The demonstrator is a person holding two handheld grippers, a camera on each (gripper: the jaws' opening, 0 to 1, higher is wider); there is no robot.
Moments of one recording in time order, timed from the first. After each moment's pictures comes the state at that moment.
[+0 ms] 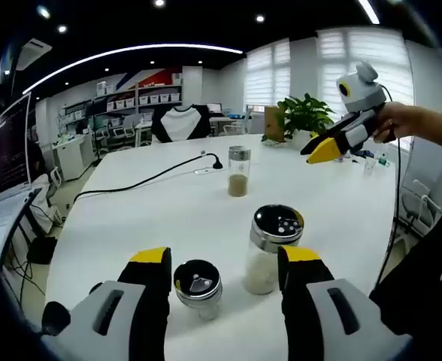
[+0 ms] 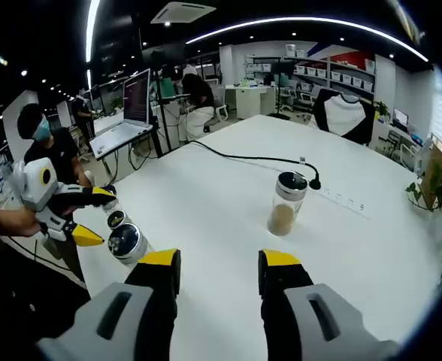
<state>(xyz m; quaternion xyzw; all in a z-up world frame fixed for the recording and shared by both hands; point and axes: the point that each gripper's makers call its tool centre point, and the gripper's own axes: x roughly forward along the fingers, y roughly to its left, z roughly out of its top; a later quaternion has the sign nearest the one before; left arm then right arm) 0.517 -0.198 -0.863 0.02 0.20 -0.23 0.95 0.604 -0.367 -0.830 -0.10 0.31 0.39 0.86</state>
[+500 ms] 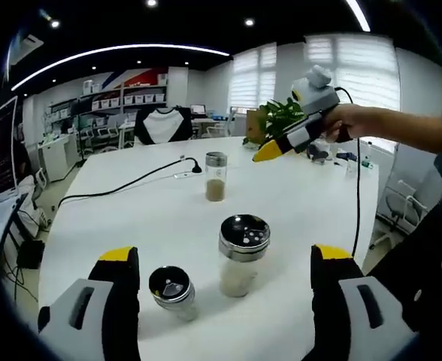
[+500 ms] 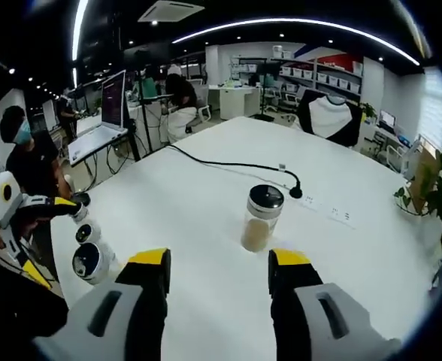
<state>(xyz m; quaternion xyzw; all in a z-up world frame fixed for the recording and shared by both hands) 0.508 -0.220 -0.857 0.02 0.21 -0.26 0.94 0.653 -0.367 -0.832 -0.12 0.30 0.34 0.88</state>
